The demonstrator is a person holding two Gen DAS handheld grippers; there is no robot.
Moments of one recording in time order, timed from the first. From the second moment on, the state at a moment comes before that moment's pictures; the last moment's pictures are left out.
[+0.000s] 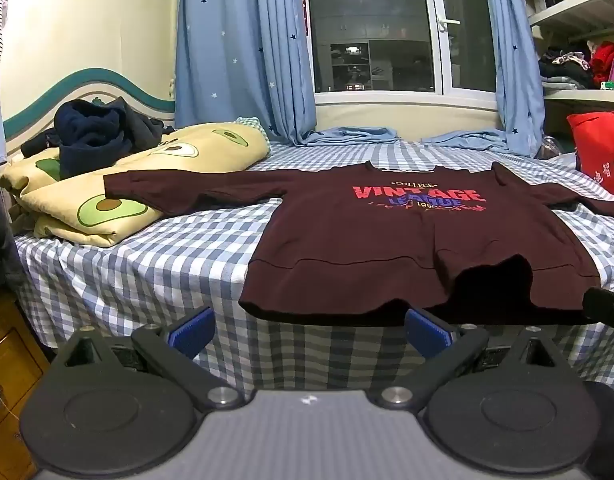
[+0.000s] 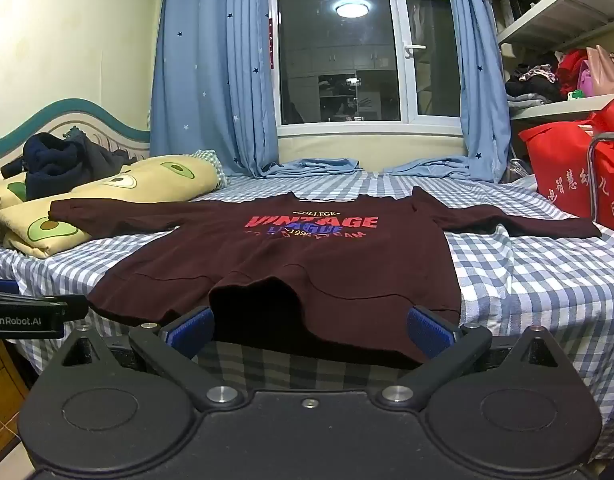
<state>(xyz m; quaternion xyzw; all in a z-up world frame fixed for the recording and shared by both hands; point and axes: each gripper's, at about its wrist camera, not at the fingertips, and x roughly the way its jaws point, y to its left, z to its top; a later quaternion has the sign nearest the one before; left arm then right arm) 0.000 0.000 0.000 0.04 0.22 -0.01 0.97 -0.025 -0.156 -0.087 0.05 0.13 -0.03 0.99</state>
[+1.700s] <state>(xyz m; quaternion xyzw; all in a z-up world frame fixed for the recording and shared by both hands) 0.000 0.001 0.002 0.04 0.22 0.00 0.97 -0.025 -0.154 -0.087 0.05 0.13 -0.03 0.99</state>
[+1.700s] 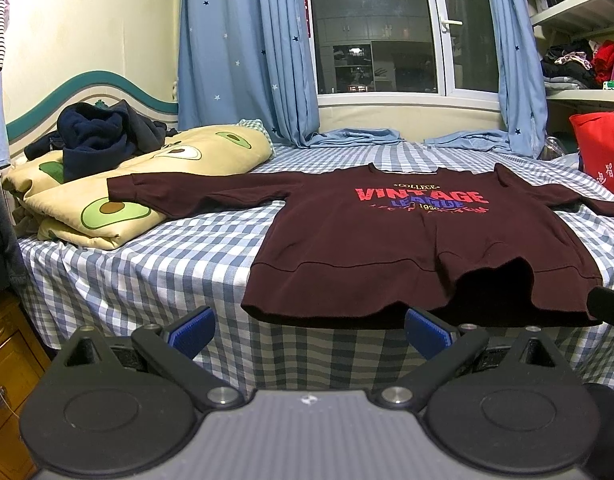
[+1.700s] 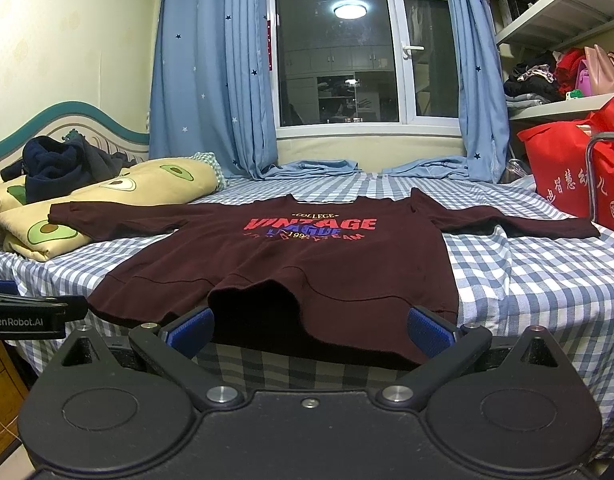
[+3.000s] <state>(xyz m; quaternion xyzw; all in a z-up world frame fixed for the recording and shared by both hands) 0.023 -0.014 0.000 0.06 0.24 -0.01 0.97 -0.008 -0.155 -0.088 0.05 0.15 -0.04 0.99</state>
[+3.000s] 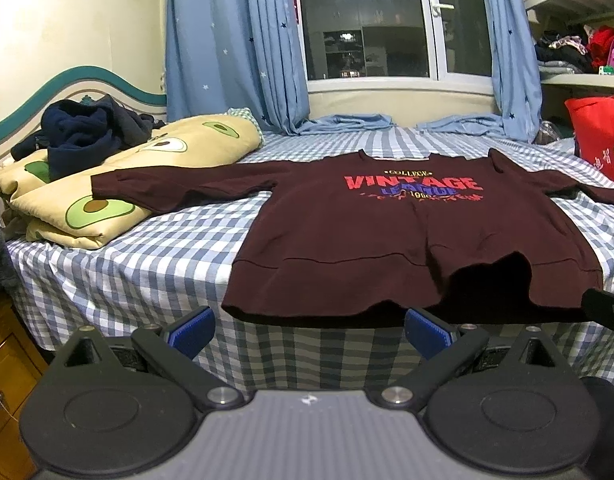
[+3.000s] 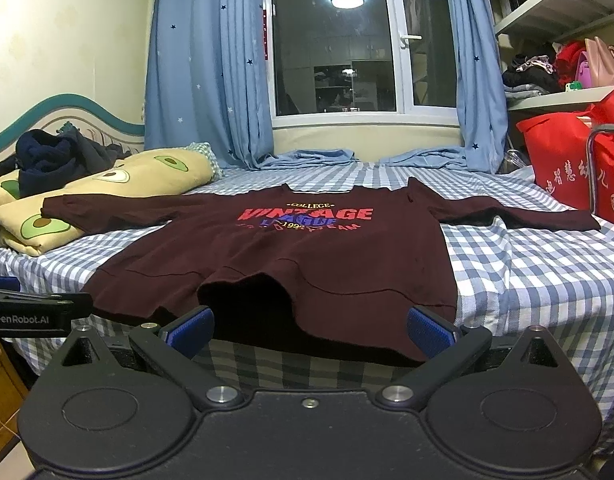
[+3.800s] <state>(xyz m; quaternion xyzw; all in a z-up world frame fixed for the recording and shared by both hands) 0.211 -0.107 0.054 0.12 0.25 -0.03 0.96 0.142 -0.266 -0.070 0.03 0.22 -0.10 0.97</state>
